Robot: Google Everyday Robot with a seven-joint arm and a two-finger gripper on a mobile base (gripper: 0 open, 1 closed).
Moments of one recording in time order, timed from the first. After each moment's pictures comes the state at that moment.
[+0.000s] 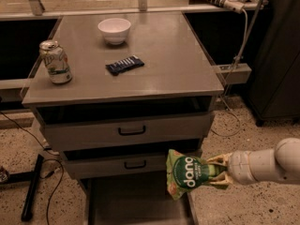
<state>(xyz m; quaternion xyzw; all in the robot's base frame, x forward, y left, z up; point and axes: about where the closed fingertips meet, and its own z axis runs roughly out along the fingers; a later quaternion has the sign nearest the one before) 0.453 -0.220 0.592 -0.68 0.64 0.09 0.35</state>
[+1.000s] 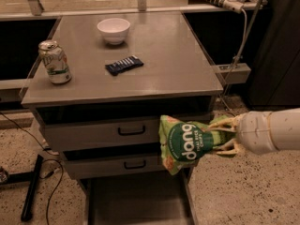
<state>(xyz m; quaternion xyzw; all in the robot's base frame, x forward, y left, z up) 0.455 -0.189 0.781 -0.72 0.56 0.01 0.40</state>
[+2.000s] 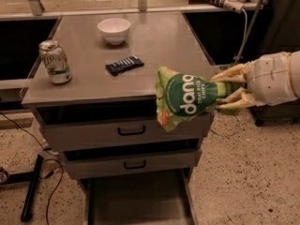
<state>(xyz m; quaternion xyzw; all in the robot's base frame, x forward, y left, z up) 0.494 -0.177 0.914 -0.70 0.56 0.00 0.44</state>
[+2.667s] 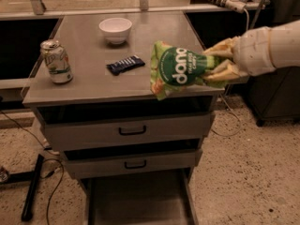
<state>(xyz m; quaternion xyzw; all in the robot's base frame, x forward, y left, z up) 0.574 -0.170 0.931 -0.68 0.56 0.01 0.48</state>
